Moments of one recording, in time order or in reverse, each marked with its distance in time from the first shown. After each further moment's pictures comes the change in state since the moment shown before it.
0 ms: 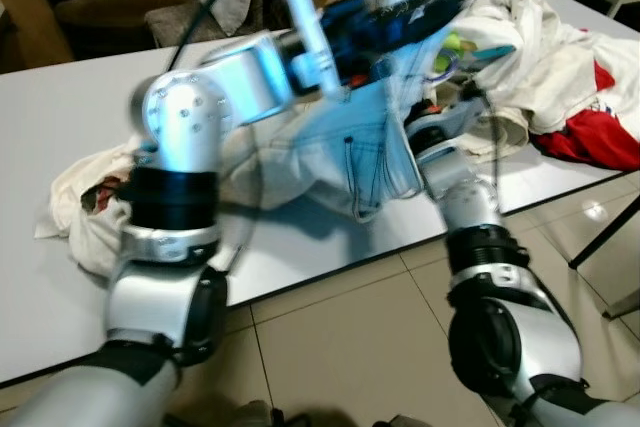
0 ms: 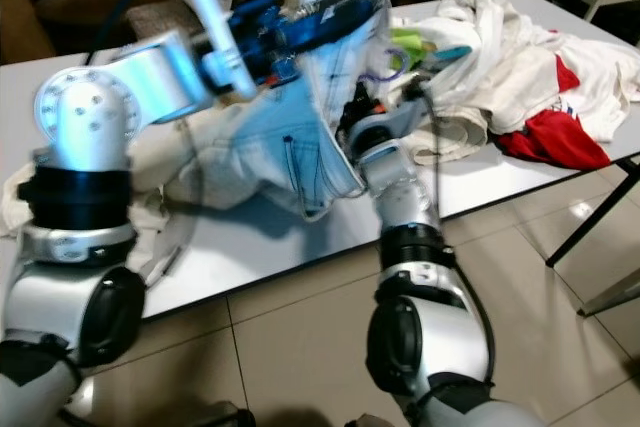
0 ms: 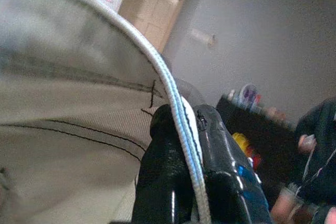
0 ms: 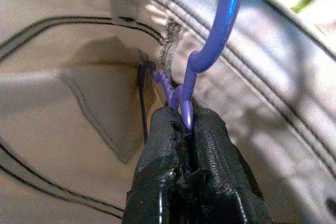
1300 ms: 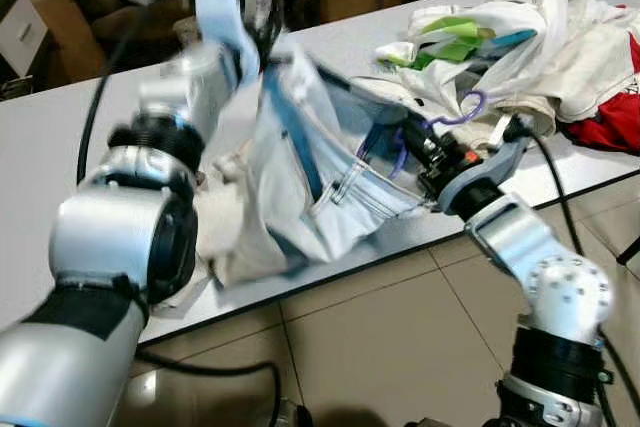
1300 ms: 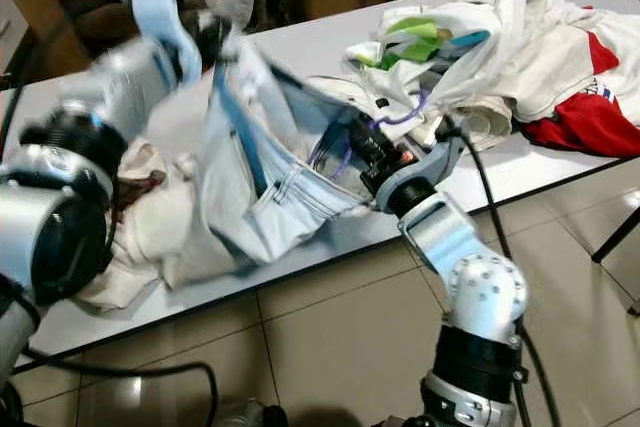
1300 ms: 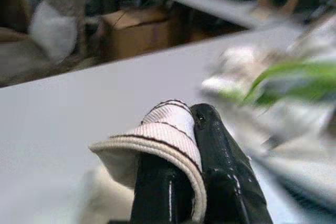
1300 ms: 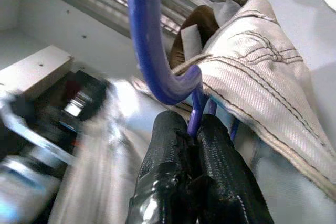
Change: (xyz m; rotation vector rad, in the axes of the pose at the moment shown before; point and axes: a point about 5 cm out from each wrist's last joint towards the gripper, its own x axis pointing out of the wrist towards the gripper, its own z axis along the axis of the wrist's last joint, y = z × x) left arm -0.099 0.139 0.001 0.419 0.101 1.101; right arm -0.099 0.024 0.027 -0.157 0.179 0.041
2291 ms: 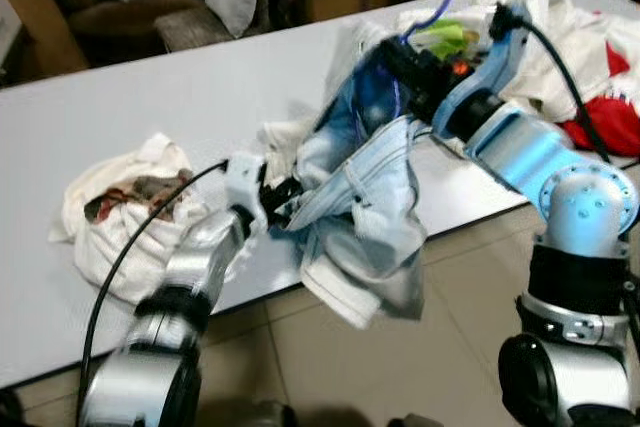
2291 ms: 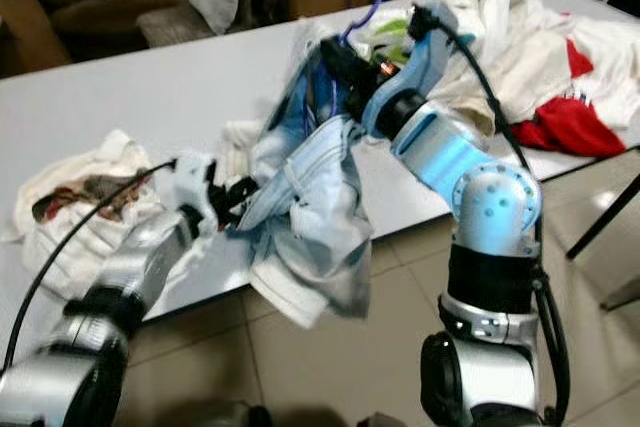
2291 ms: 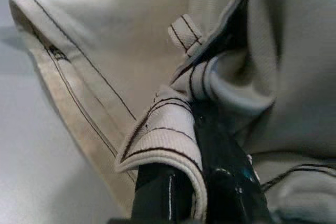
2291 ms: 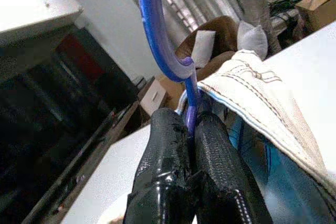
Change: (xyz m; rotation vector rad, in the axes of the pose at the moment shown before) left arm -0.062 -0.015 -0.166 -0.061 0.103 -0.272; right arm 0.036 0.064 0.036 -0.321 0.038 0.146
